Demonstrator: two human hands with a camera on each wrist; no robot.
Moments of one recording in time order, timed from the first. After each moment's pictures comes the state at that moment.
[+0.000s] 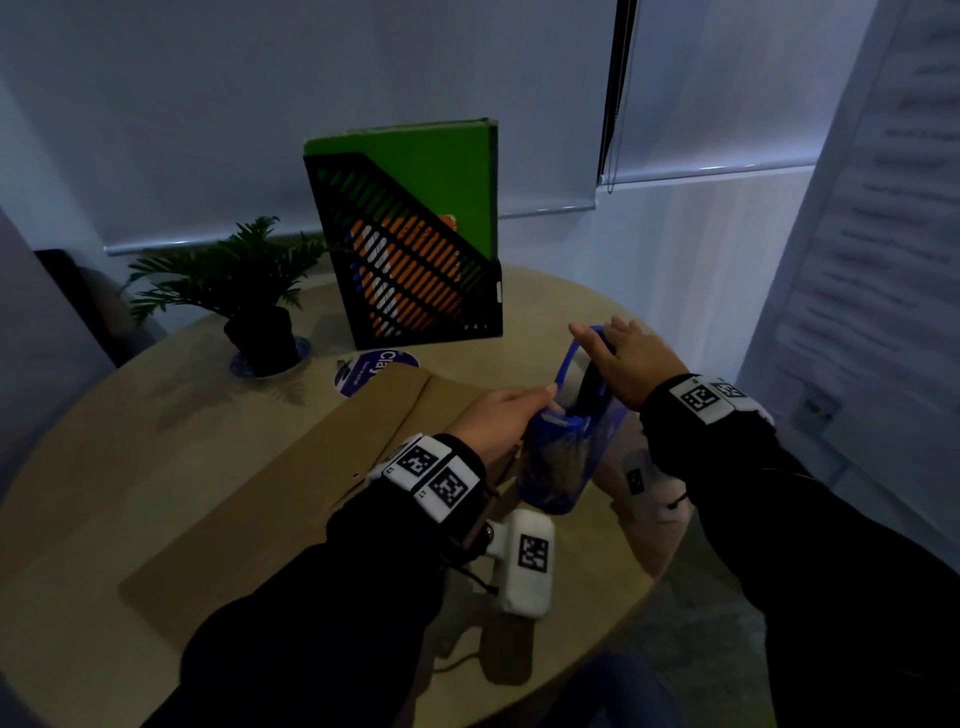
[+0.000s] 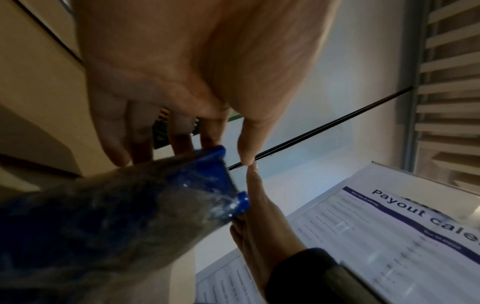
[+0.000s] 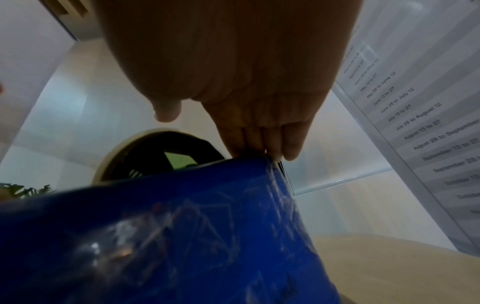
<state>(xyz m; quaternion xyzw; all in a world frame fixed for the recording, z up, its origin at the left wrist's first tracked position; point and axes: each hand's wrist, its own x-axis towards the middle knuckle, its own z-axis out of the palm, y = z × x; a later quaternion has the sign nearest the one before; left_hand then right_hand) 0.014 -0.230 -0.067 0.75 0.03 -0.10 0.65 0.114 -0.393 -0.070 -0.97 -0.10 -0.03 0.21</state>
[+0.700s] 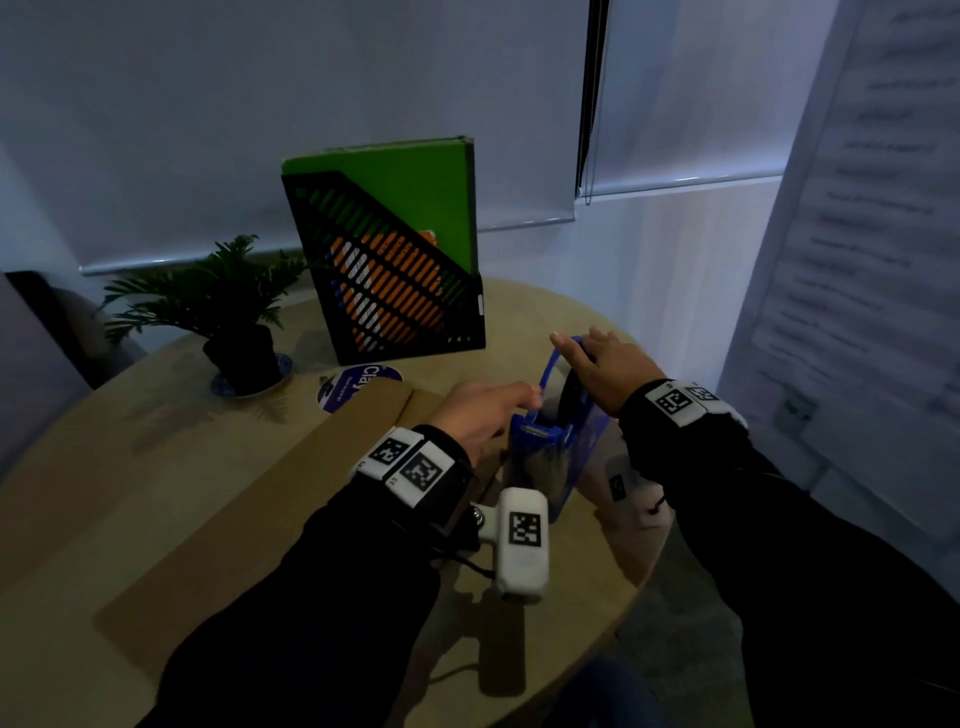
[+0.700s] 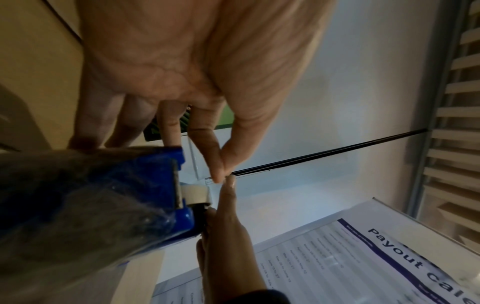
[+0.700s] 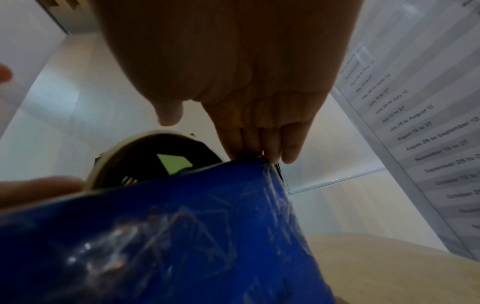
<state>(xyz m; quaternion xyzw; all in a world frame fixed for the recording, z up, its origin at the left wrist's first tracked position) 0.016 -0.233 -0.044 0.71 0.11 -0.09 0.69 0.107 -0.392 -0.061 -0.98 -0.09 -0.01 0.20</state>
